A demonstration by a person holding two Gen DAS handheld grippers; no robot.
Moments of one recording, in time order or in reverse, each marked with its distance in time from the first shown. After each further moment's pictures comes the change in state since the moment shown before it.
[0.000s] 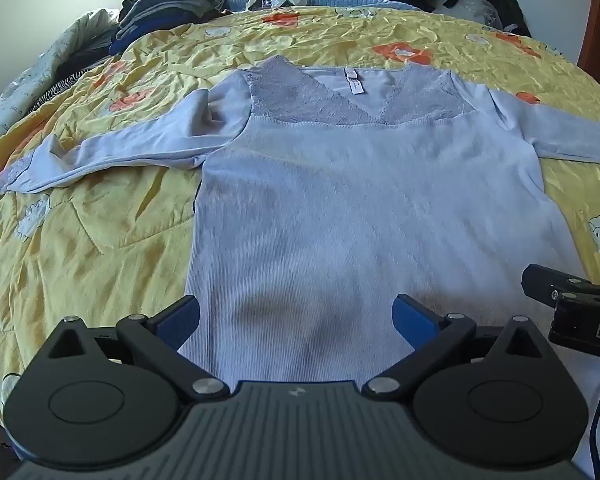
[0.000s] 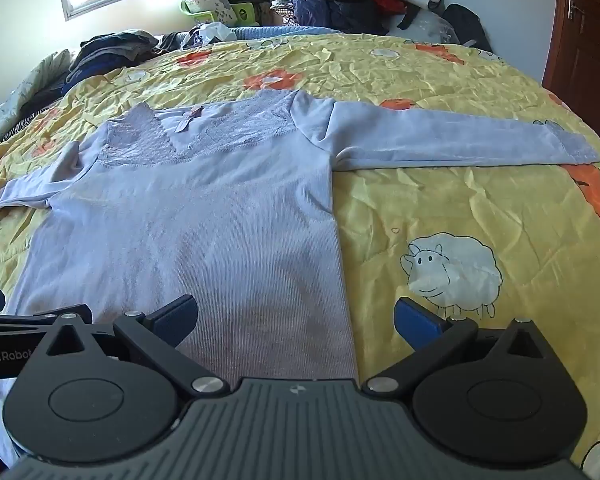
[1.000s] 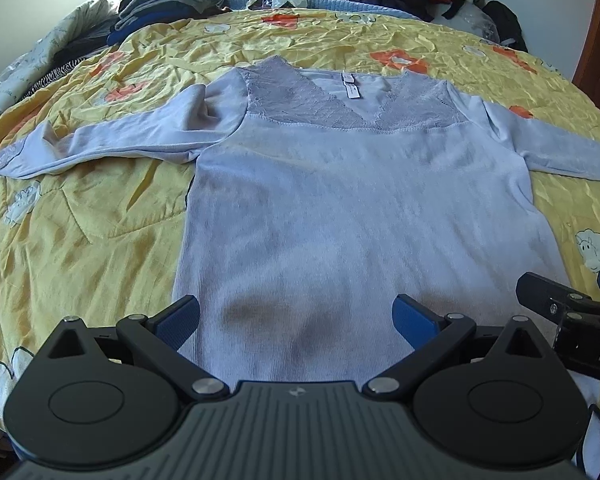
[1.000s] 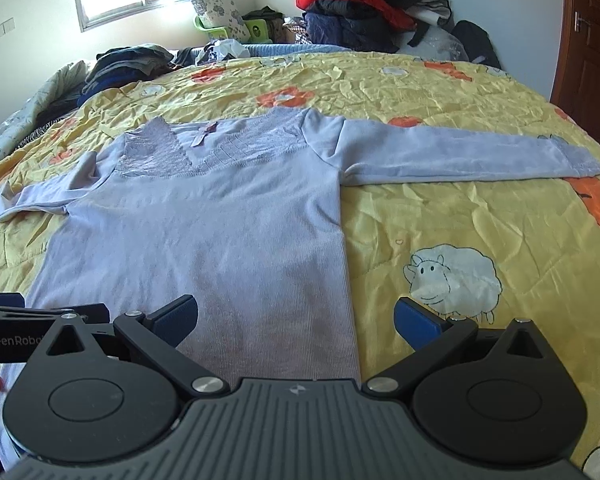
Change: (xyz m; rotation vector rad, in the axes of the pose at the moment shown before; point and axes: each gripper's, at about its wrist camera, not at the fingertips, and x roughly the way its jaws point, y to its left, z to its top) left arm -0.001 0.004 -0.002 -0.052 -0.005 -0.049; right arm -0.012 0.000 -0.005 -0.028 -0.070 0.034
